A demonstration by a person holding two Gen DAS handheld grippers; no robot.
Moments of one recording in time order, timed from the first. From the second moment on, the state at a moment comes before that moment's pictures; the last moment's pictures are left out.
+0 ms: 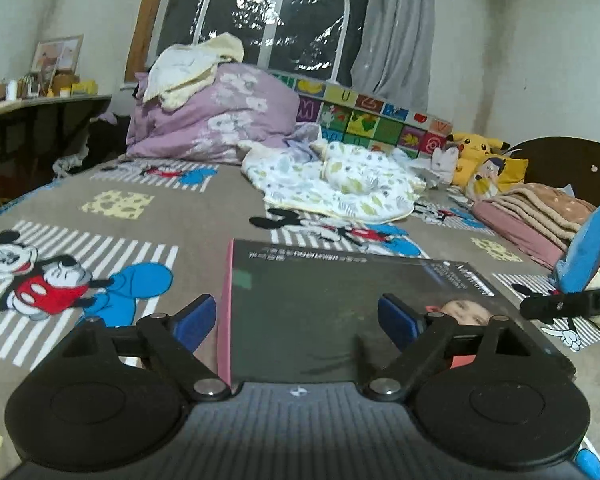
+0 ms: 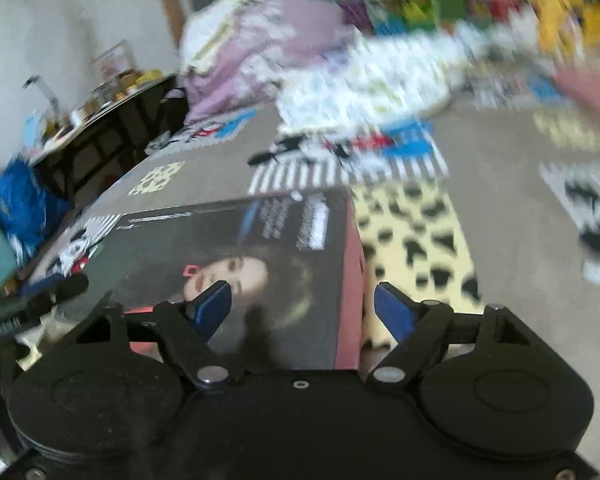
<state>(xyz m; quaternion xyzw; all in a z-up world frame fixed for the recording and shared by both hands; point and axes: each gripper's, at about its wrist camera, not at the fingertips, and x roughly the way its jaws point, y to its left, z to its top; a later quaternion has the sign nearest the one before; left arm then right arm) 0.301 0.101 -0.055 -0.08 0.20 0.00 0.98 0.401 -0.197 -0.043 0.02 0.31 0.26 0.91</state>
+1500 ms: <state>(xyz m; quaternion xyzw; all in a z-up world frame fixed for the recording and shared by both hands) 0.161 0.012 -0.022 -0.01 0.27 0.04 0.96 0.238 -0.221 0.016 -0.08 0.32 0.26 0.91</state>
